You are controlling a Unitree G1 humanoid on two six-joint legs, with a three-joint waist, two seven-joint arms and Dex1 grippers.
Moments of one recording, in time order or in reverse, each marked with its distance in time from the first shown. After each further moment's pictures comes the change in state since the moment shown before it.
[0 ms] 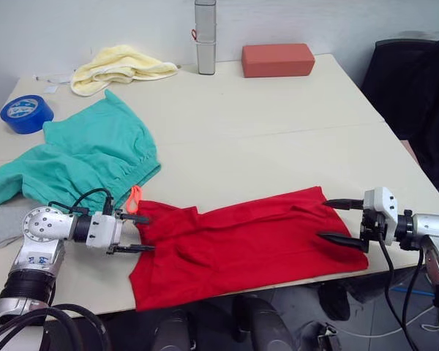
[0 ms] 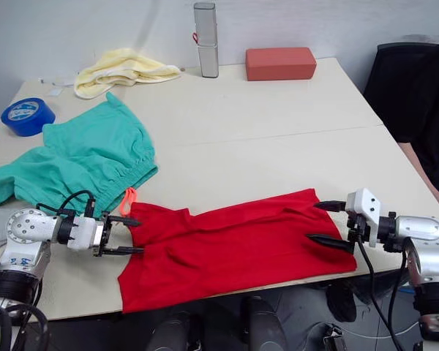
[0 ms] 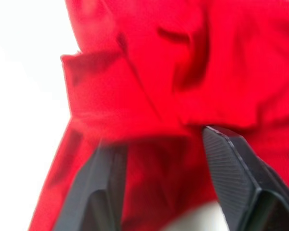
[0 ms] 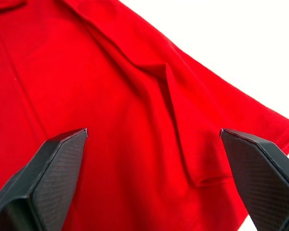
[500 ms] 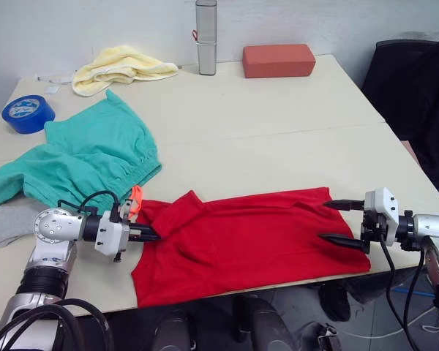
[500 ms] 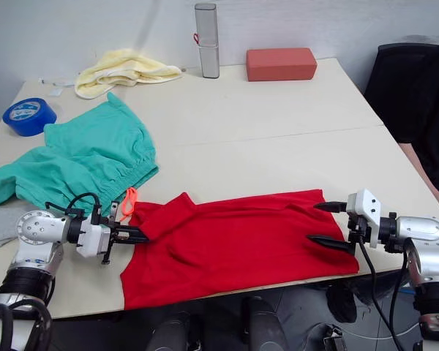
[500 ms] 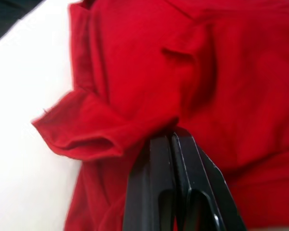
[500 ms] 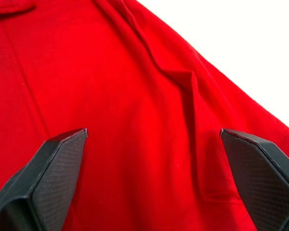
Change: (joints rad) left arm -0.053 -0.048 -0.029 0.154 0.117 -0.334 -0.051; right arm -0.002 0.000 0.000 0.047 -0.020 -0.058 0.019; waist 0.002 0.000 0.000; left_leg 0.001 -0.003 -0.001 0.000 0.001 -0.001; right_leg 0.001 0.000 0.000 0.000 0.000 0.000
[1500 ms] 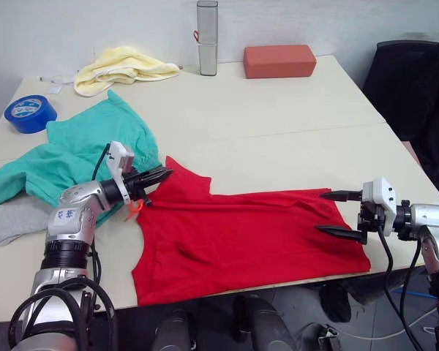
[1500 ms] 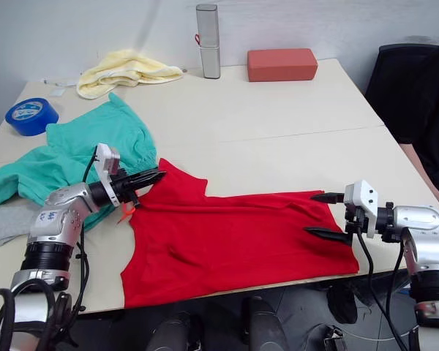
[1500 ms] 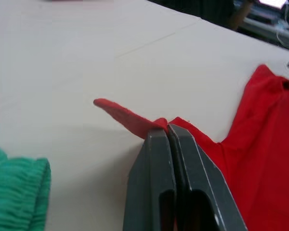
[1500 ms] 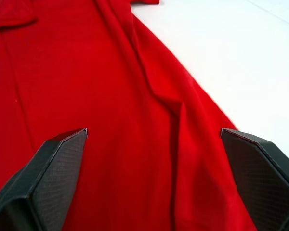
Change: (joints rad) left arm -0.168 -0.197 0.151 -0.126 -0.105 1.063 0.471; right arm -0.077 0.001 0.022 0.036 0.003 -0.013 0.016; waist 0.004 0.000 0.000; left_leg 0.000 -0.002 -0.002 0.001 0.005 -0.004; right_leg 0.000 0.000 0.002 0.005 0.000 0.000
